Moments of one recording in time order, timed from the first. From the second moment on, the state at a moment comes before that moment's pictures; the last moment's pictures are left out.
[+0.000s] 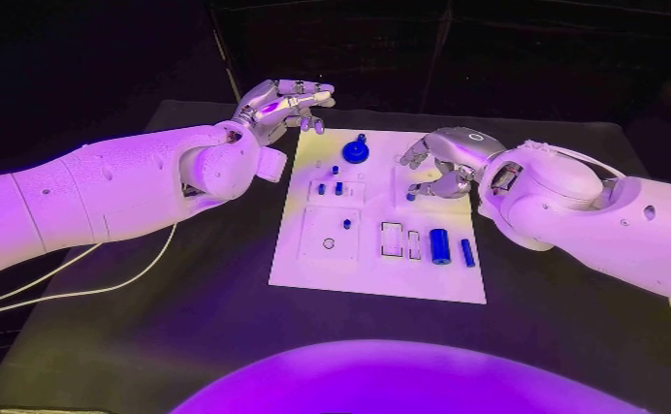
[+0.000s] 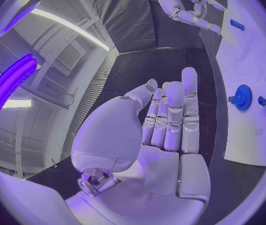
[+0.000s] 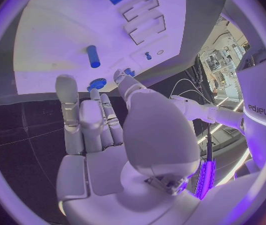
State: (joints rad) left arm 1.20 -0.81 -0.10 1.42 0.07 -0.16 0.45; left_hand 1.30 -0.01 0.35 -0.10 0.05 0.99 0.19 0.17 0.07 1.09 0.11 0.26 0.09 1.18 0.03 1.11 0.47 0.17 1.17 0.13 0.51 0.83; right arm 1.19 -0.84 -0.07 1.68 -1.62 -0.24 -0.27; right_hand 1.38 -0.16 0.26 0.06 0.10 0.84 0.17 0.06 0.06 0.97 0.11 0.12 0.06 1.46 0.02 1.20 0.90 0.16 1.23 0.12 1.02 0.67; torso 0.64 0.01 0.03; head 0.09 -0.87
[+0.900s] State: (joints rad) left arm 1.20 -0.81 -0.10 1.42 0.07 -0.16 0.45; left_hand 1.30 -0.01 0.35 -0.10 0.05 0.99 0.19 0.17 0.07 1.08 0.11 0.26 0.09 1.18 0.03 1.11 0.47 0.17 1.17 0.13 0.51 0.83; right arm 1.18 -0.77 -0.07 1.60 -1.63 -0.05 -0.32; right_hand 1.46 -0.08 0.23 0.07 0.09 0.92 0.17 0.08 0.07 1.00 0.11 0.19 0.06 1.46 0.02 1.19 0.88 0.16 1.23 0.12 1.00 0.64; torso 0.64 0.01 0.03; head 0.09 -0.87
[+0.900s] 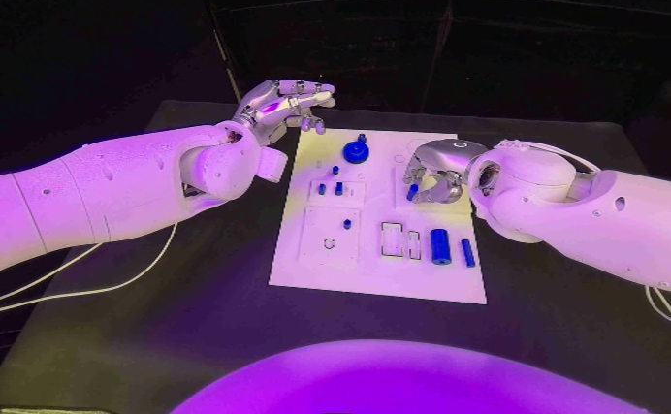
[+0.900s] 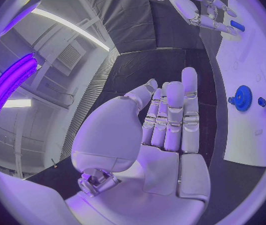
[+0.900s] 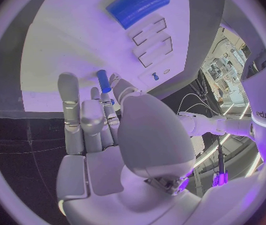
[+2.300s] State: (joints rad) left arm 1.20 -0.81 -0.10 1.42 0.07 -0.16 0.45; left_hand 1.30 -0.01 0.35 -0.10 0.05 0.99 0.19 0.17 0.07 1.08 0.11 0.26 0.09 1.18 0.03 1.11 0.47 0.17 1.17 0.13 0.51 0.83; right arm 1.18 -0.76 -0.07 1.58 -1.62 -0.09 -0.30; right_hand 1.42 -0.12 0.36 0.09 0.06 0.99 0.18 0.07 0.07 1.11 0.10 0.19 0.07 1.47 0.01 1.22 0.92 0.16 1.25 0.10 1.02 0.66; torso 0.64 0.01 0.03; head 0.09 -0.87
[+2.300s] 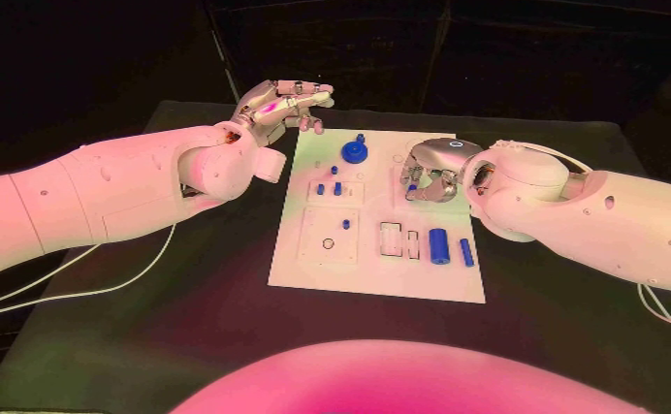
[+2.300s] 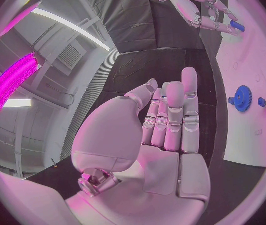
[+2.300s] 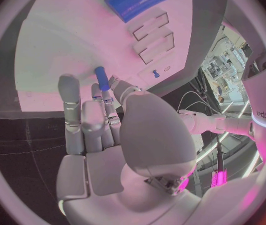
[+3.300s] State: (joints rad) left arm 1.20 -0.81 -0.10 1.42 0.07 -0.16 0.45; left_hand 1.30 -0.01 0.35 -0.10 0.05 0.99 0.19 0.17 0.07 1.08 0.11 0.26 0.09 1.18 0.03 1.11 0.47 0.17 1.17 0.13 0.51 0.83; right arm 1.17 -0.74 -0.07 1.55 -1.64 -0.06 -0.30; right_hand 1.45 -0.10 0.42 0.06 0.06 1.03 0.16 0.08 0.07 1.17 0.08 0.19 0.07 1.47 0.00 1.24 0.95 0.16 1.26 0.10 1.06 0.71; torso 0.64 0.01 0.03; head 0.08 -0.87
